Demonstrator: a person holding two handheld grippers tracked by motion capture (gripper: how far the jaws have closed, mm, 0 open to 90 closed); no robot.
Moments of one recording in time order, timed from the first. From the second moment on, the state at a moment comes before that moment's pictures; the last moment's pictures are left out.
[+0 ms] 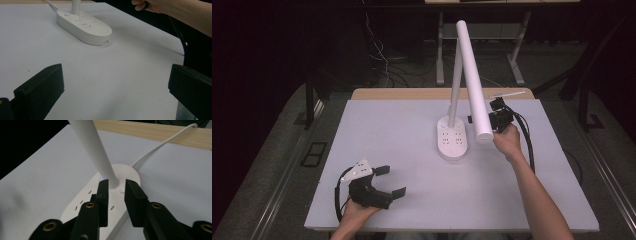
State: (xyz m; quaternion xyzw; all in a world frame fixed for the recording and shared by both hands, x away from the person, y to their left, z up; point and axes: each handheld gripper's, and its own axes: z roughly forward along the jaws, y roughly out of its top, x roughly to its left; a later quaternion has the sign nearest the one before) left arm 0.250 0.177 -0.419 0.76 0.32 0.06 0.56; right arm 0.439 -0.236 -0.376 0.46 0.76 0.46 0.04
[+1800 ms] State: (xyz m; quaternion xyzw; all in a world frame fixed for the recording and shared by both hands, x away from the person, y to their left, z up) left arm 0.250 0.175 -0.420 0.76 0.33 0.07 0.56; right arm 0.248 -0.289 -0.421 0.46 0.75 0.48 0.07
